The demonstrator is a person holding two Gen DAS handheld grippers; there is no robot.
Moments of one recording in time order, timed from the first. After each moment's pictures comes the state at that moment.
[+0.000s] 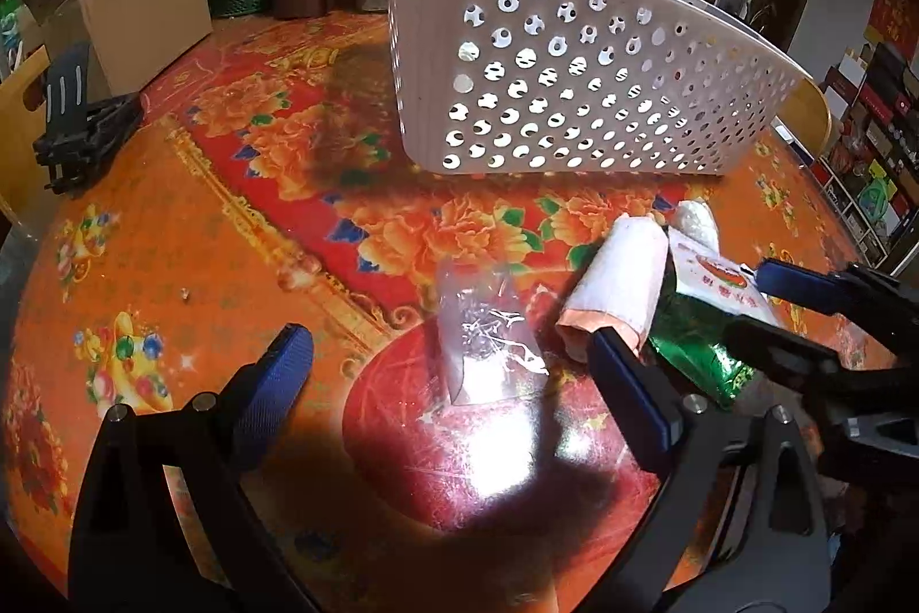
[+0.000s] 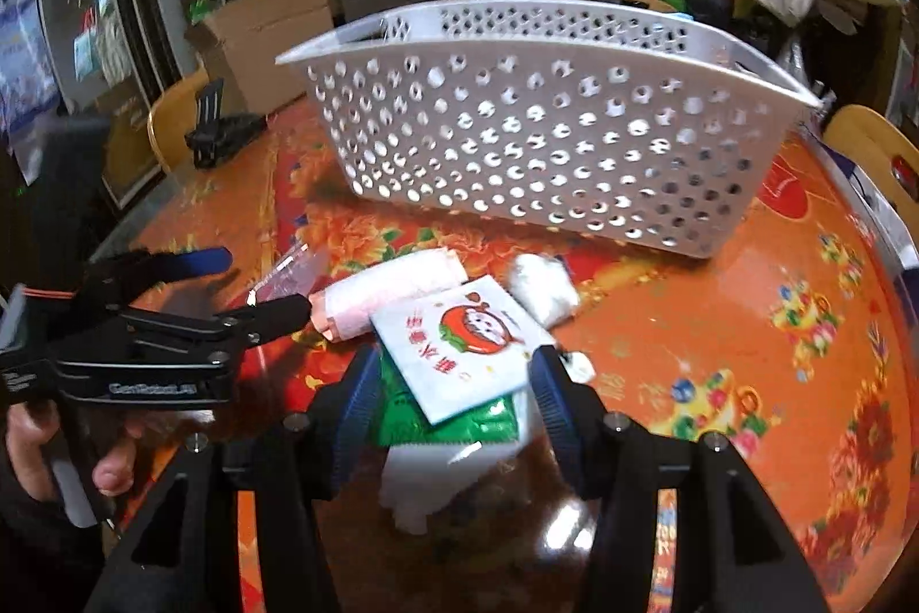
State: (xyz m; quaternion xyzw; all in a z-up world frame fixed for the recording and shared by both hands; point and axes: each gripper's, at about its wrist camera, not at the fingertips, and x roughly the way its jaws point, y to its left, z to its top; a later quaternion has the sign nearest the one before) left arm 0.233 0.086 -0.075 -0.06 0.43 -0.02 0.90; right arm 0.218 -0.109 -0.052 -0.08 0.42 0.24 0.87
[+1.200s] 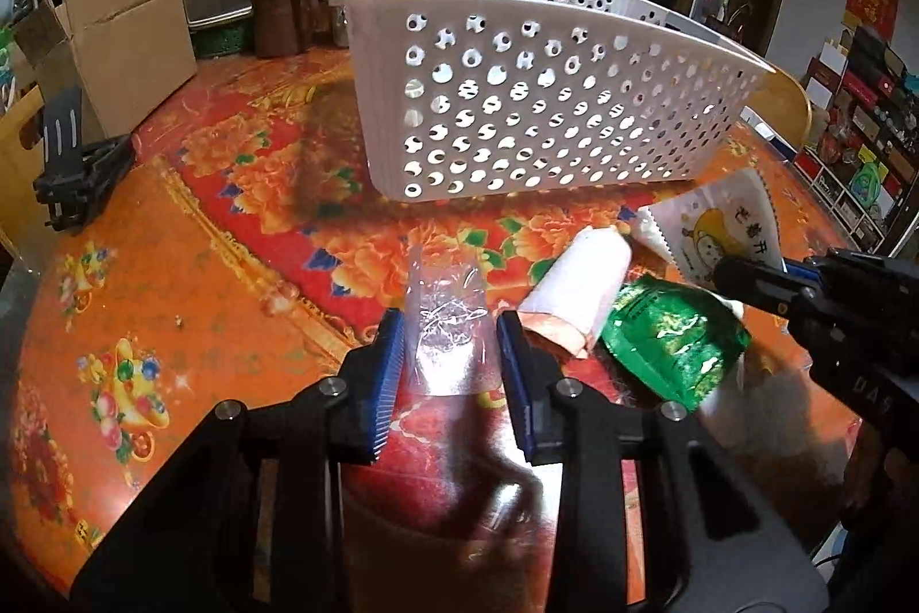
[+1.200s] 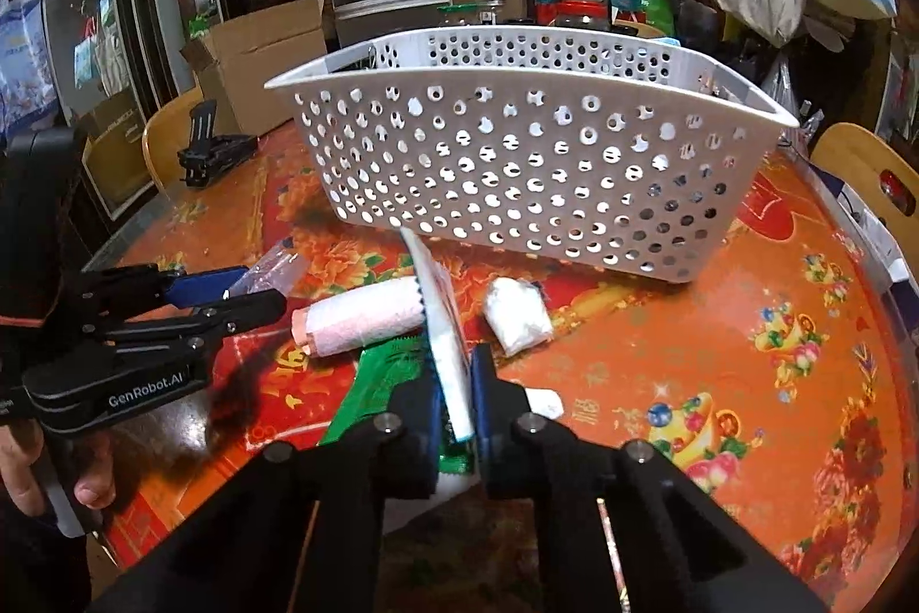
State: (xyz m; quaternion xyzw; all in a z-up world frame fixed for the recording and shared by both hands) left arm 0.221 0.067 -0.062 -0.03 0.39 -0.03 0.92; right arm 0.214 -0.129 -0.042 -0.06 0.38 0.23 0.89
